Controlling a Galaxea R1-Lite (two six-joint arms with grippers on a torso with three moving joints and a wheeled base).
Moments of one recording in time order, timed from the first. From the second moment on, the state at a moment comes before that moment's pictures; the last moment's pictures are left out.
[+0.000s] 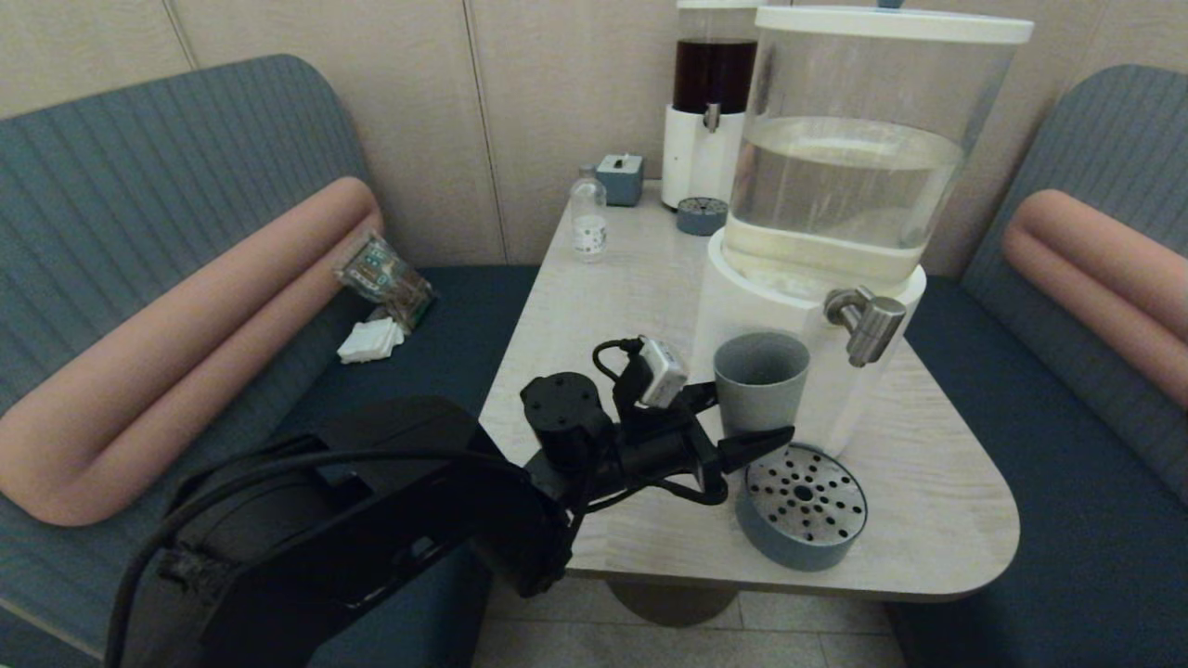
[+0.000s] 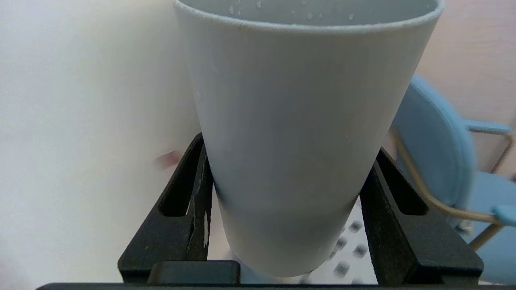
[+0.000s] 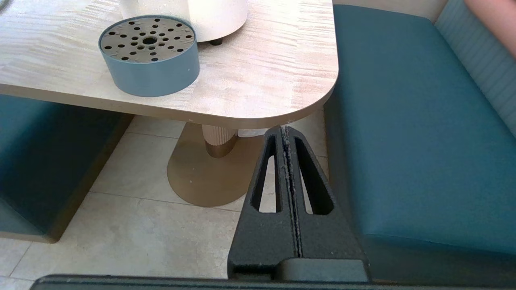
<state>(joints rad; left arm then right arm) -0.68 2.45 -1.25 -1.52 -0.63 -0.08 0.00 0.00 -0.01 0.03 0.01 -0.03</state>
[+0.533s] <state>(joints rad) -0.74 2.59 -1.37 -1.52 -0.63 -0.09 0.00 0.00 -0.01 0.03 0.01 -0.03</state>
